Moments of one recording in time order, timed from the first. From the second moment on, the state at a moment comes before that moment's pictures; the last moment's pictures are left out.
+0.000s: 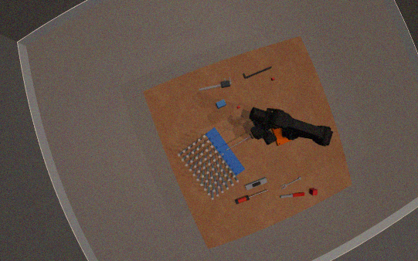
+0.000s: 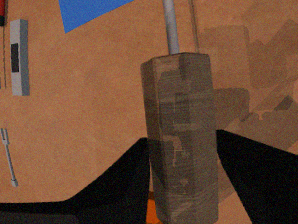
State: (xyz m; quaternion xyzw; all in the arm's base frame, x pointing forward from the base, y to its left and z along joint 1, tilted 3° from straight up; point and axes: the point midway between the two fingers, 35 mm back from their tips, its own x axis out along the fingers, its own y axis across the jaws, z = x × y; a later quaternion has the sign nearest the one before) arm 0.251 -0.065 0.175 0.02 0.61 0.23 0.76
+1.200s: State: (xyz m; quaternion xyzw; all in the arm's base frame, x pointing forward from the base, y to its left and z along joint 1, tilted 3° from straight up) arm 0.262 -0.154 0.179 0.35 0.63 -0.25 0.65
